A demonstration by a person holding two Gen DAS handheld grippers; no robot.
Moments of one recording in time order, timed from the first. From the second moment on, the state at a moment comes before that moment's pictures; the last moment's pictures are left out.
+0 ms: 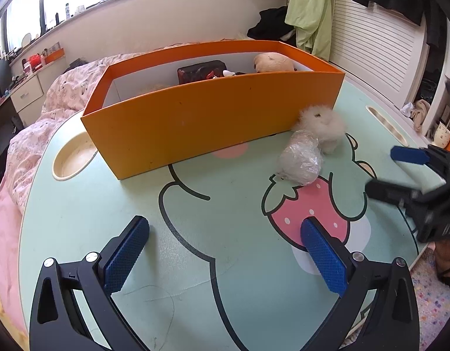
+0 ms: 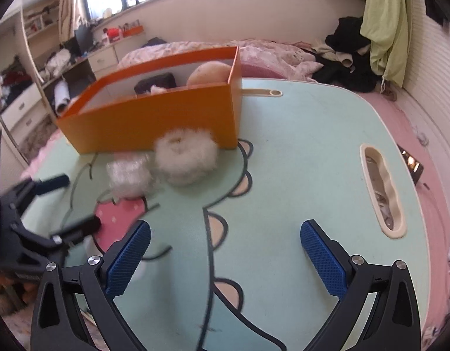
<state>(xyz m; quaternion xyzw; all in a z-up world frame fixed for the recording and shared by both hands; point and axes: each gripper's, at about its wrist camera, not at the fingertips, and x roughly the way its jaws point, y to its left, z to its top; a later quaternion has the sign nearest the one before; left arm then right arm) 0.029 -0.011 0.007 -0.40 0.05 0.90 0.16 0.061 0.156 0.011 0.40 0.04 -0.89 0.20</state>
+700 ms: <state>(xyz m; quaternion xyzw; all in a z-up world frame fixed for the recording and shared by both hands) 0.028 -0.010 0.007 -0.40 0.05 0.90 0.16 0.068 0.165 0.028 0.37 0.02 -0.90 0.23</state>
